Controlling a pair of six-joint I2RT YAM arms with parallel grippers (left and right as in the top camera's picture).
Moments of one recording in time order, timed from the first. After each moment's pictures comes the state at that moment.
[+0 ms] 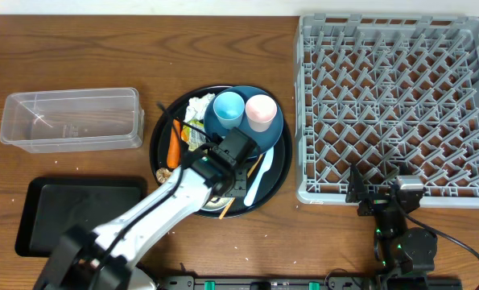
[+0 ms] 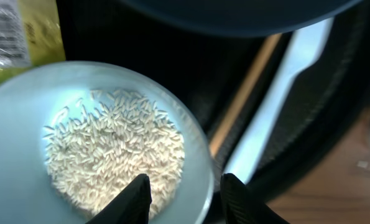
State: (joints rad) left arm -0.67 1.52 0.93 -0.75 0.00 -0.65; right arm 0.05 0.02 0.01 -0.07 -0.01 0.10
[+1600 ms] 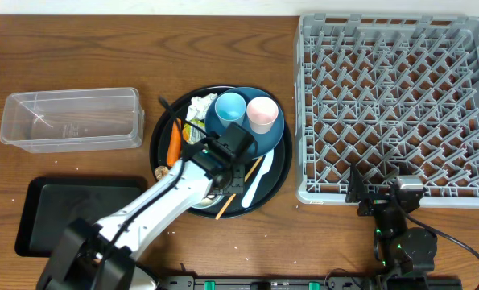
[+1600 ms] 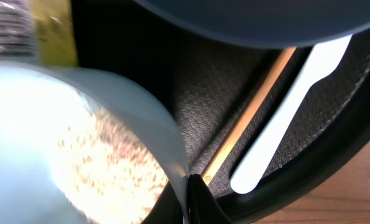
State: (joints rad) left arm -0.63 1.53 0.96 -0.80 0.01 -0.60; right arm 0.05 0.02 0.01 -0.07 -0.01 0.10
